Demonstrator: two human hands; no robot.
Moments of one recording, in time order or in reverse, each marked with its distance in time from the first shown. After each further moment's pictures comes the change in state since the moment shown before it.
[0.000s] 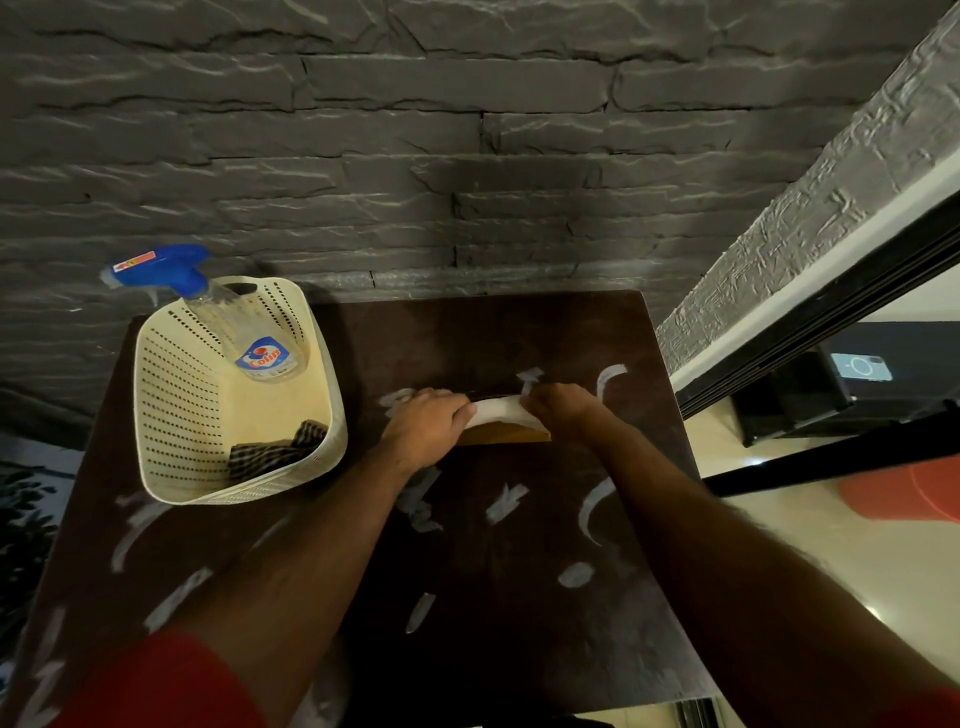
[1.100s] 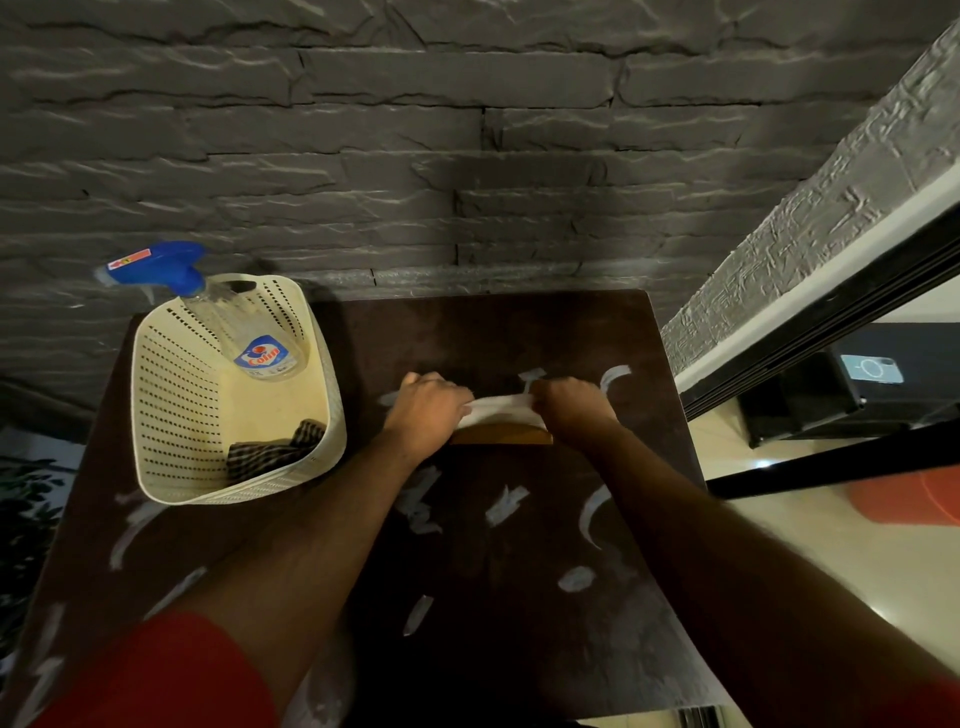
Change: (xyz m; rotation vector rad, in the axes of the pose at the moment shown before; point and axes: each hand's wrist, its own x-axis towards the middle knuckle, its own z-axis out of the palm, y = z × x) left_hand 0.013 0.002 -0.008 0.298 0.070 0.071; right_hand 0.009 0.011 0.007 -0.361 0.178 -0.130
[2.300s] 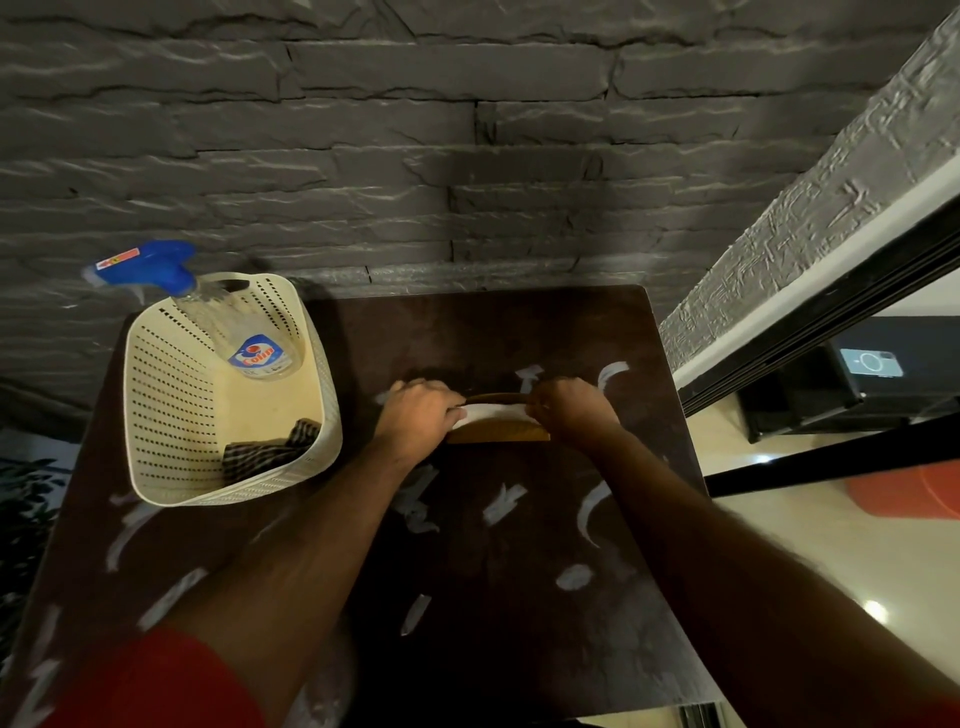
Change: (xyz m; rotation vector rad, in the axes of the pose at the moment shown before) left_hand -0.006 -0.001 0.004 -0.136 -0.046 -0.079; right_hand -0.005 0.006 0.004 0.242 -0.027 0.056
